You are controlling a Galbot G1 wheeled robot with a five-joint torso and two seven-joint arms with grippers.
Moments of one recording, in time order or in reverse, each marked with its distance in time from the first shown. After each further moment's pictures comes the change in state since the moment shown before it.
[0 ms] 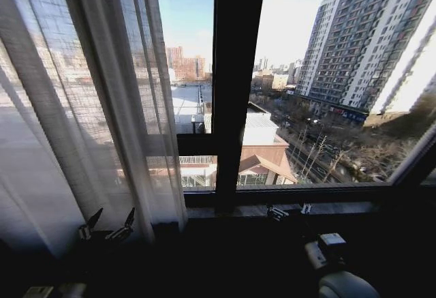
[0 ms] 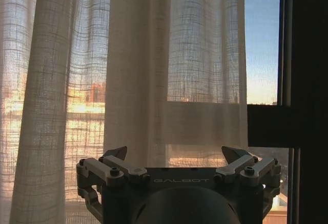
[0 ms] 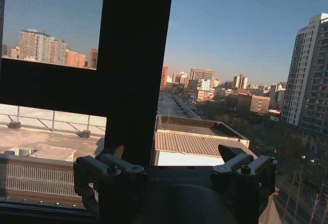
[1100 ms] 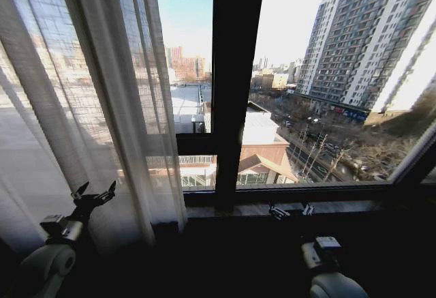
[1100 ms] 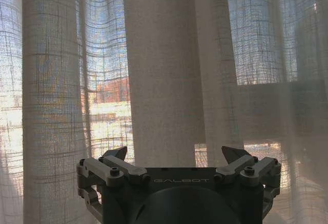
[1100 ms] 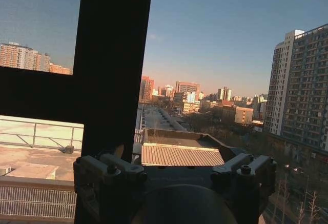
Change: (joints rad) left arm -0.425 0.368 0.027 0.486 -0.141 0.044 0.006; right arm 0.049 0.088 -0.058 -0.063 -0.129 0.080 0.012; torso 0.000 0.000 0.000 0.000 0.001
